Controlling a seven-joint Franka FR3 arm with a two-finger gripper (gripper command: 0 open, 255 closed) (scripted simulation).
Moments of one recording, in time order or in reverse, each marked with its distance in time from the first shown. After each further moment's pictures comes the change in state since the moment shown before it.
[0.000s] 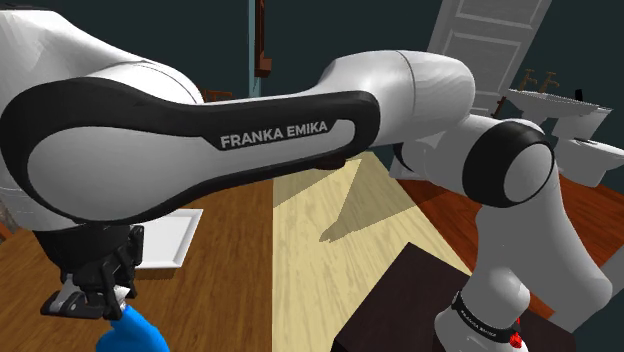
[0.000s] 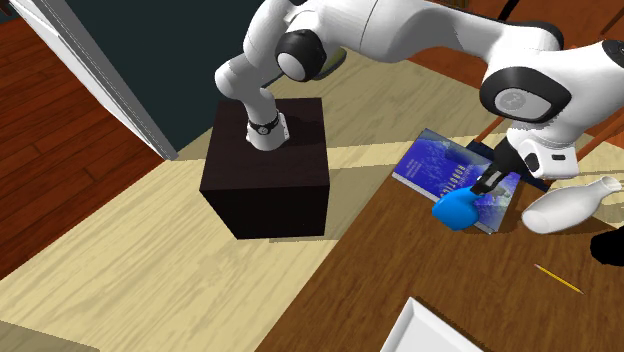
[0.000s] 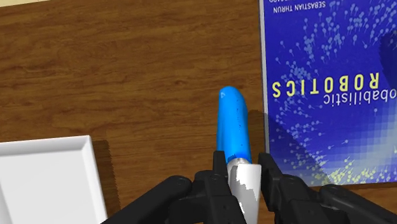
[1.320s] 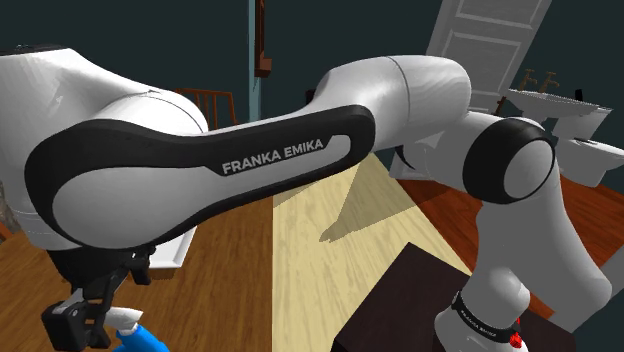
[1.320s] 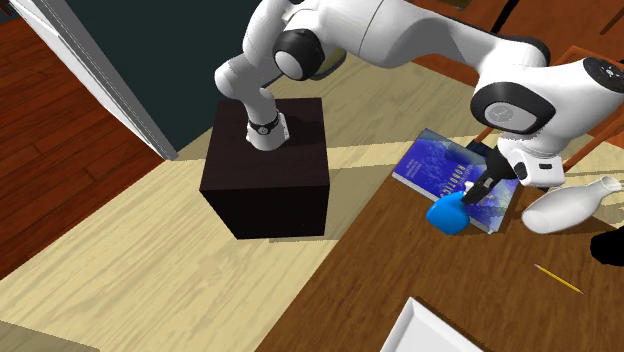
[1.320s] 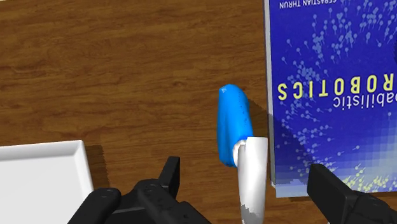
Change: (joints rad) arm -0.013 -0.013 0.000 -0.088 0.001 0.075 0.003
